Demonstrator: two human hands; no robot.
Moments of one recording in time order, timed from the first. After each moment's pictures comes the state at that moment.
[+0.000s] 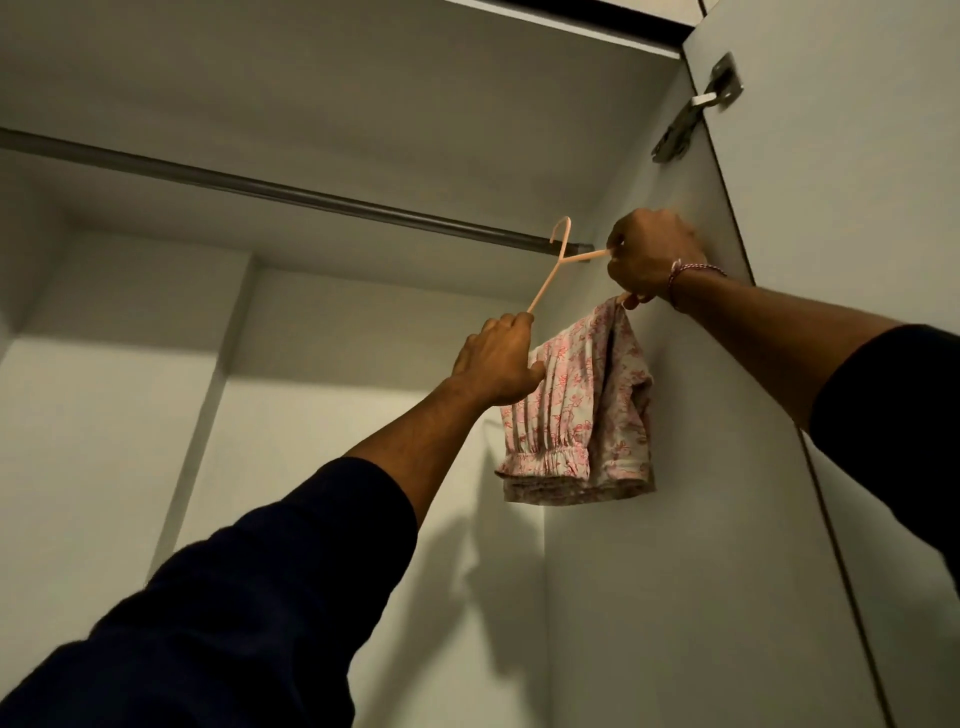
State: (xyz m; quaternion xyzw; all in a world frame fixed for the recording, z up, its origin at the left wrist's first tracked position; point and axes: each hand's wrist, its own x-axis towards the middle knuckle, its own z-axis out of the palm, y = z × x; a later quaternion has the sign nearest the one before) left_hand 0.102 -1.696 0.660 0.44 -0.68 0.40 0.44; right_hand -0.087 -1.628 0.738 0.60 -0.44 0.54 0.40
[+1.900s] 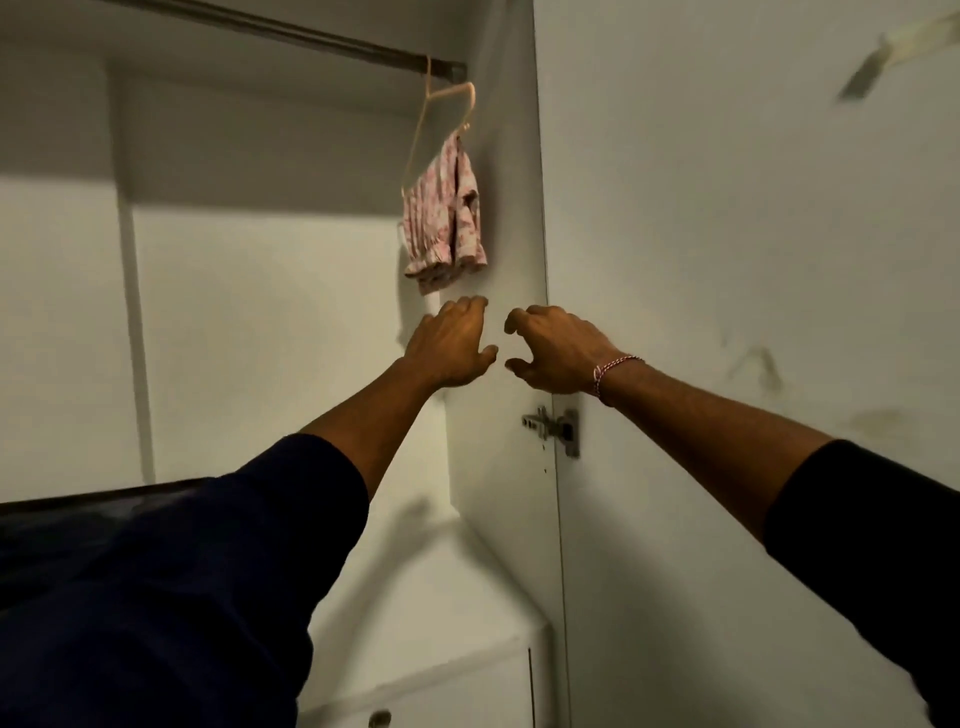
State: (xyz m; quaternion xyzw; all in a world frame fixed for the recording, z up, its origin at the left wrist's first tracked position) left_hand 0.011 -1.523 0.423 0.48 -0.79 0.25 0.30; right_hand -0.153 -1.474 0.415 0.77 -0.52 0.25 0.27
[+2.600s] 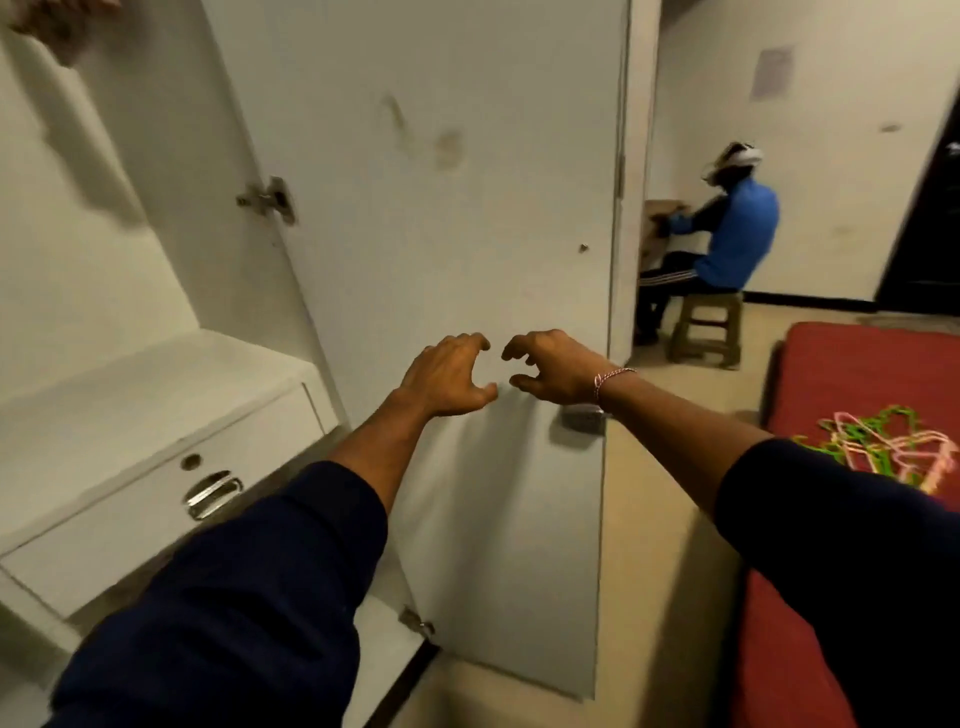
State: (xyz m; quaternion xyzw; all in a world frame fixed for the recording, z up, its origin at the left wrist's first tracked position) left_hand -0.149 -1.253 0.133 0.25 -0.96 -0.02 0.14; right_hand -0.301 -1.131 0.134 0.64 -0.75 0.17 0.01
